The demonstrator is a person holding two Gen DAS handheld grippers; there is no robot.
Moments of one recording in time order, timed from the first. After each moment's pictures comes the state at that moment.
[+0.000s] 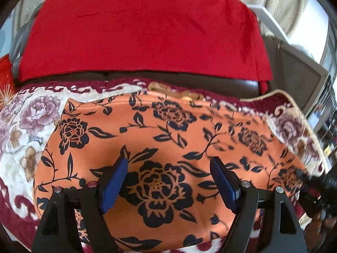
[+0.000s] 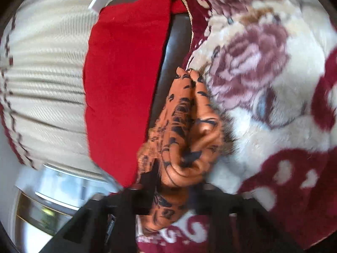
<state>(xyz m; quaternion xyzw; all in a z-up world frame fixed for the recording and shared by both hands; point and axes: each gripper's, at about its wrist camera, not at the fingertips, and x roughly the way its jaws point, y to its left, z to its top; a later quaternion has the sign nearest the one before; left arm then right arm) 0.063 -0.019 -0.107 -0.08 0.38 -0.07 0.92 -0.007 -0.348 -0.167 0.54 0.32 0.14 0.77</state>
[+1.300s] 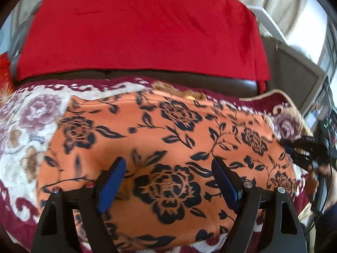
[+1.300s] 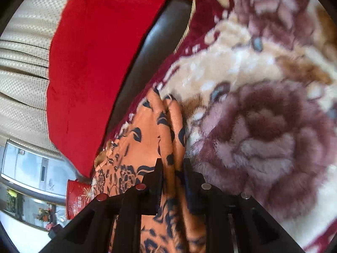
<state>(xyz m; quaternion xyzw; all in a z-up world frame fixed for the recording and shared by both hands) 0.061 0.004 -0.110 -0.09 0.39 -0.08 0.91 0.106 -0.385 -0.153 0.42 0.43 0.10 0.79</state>
